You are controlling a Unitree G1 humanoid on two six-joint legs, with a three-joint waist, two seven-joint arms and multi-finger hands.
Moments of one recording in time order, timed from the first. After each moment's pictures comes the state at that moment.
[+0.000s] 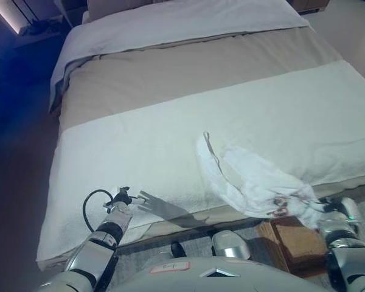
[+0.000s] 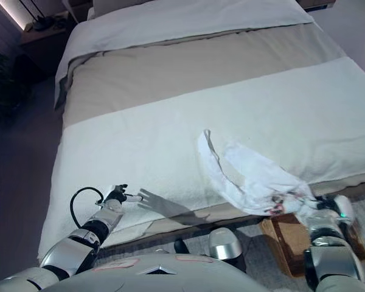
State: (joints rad) left arm -0.26 0.26 -0.34 1.08 0.07 0.26 0.28; right arm -0.20 -0.66 -0.03 1.25 -0.02 0.21 -0.33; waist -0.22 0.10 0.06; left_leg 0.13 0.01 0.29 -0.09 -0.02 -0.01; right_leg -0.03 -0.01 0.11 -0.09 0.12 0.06
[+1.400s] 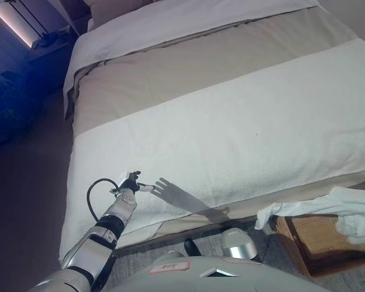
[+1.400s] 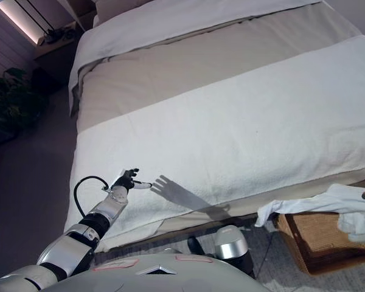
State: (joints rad) left arm -0.28 0.28 -0.41 0.92 0.08 0.26 0.22; right arm -0.11 -1.07 -0.31 1.18 -0.09 0.28 -0.29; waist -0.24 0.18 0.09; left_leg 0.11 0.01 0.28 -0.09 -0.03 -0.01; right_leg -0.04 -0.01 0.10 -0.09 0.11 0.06
